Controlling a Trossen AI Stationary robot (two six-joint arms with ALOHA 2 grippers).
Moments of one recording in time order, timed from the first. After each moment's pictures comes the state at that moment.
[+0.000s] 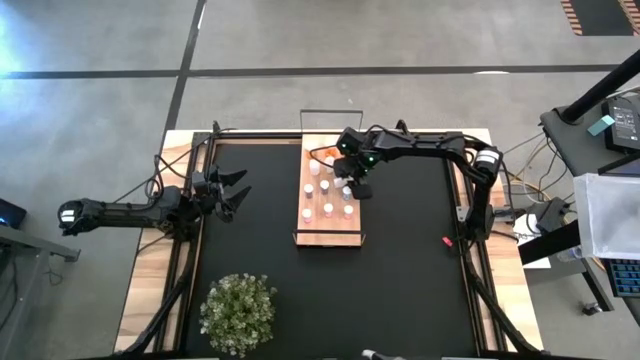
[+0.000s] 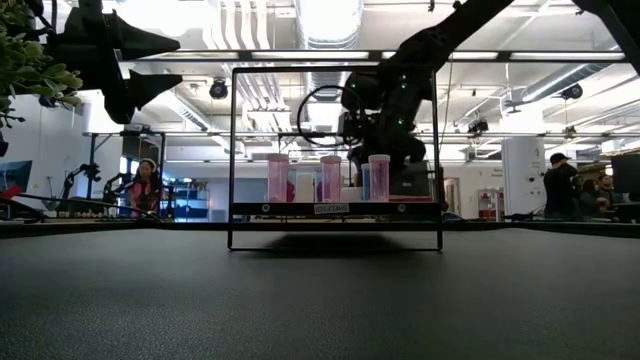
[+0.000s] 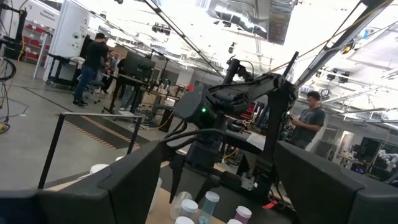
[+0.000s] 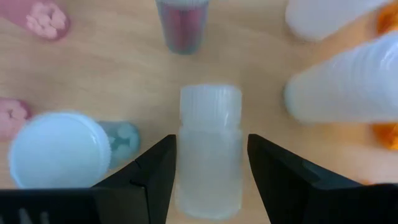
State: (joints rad) left arm 0.06 0.32 0.00 0.57 -0.36 -0.25; right arm -0.46 1.91 1.37 -0.62 -0.27 -0.66
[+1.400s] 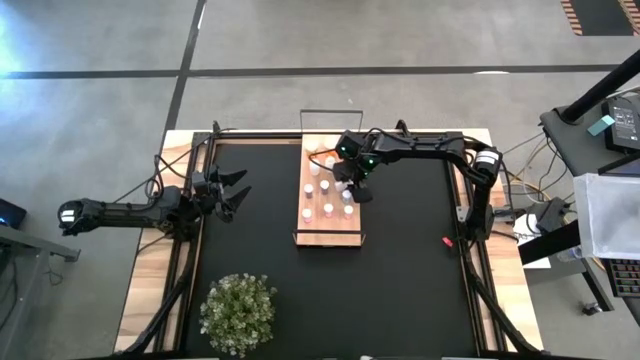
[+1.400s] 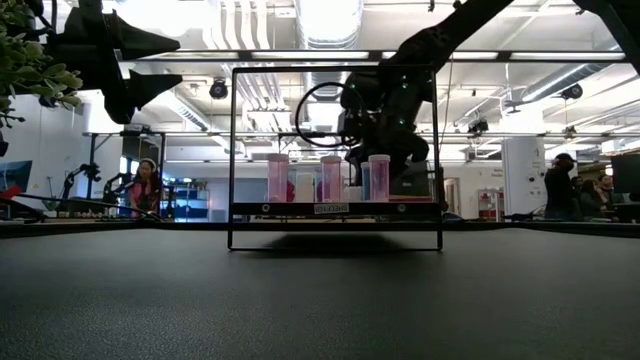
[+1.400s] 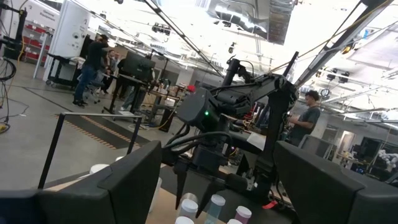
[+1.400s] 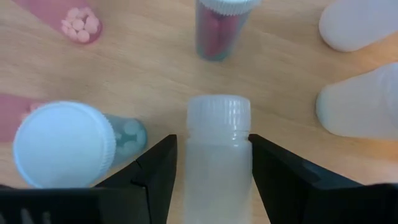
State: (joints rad) left arm 0.06 0.32 0.00 0.57 -0.36 -0.25; right arm -0.44 1.91 1.35 -0.61 -0.32 -0.67
